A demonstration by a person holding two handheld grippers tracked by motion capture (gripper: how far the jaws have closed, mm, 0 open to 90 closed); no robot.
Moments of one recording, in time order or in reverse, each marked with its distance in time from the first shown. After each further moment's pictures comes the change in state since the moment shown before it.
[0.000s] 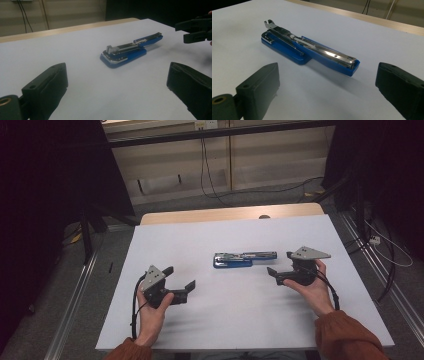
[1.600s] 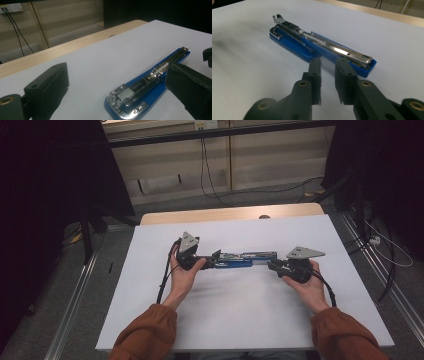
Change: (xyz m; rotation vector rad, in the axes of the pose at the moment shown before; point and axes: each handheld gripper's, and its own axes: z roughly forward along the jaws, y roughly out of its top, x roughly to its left) left arm 0.010 0.046 0.119 0.024 0.006 0.096; right arm 0.000 -0.002 0.013 0.034 0.078 -0.008
